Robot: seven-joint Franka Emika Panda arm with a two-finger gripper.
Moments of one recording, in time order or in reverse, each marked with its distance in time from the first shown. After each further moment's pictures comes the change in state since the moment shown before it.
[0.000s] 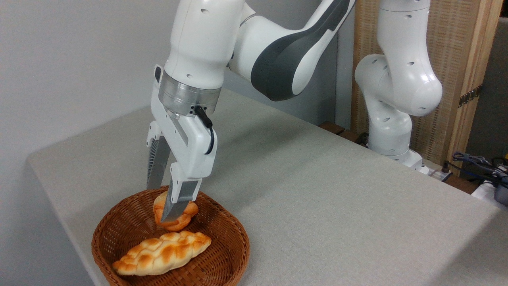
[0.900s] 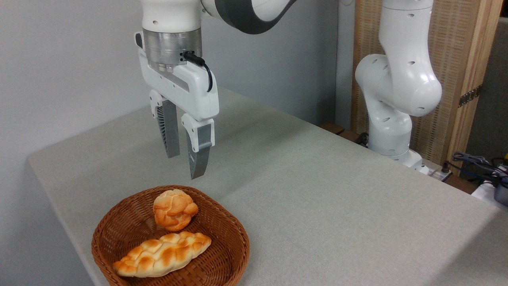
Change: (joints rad) arm -0.019 -0.042 -0.091 0.146 0.301 -0.399 -0.432
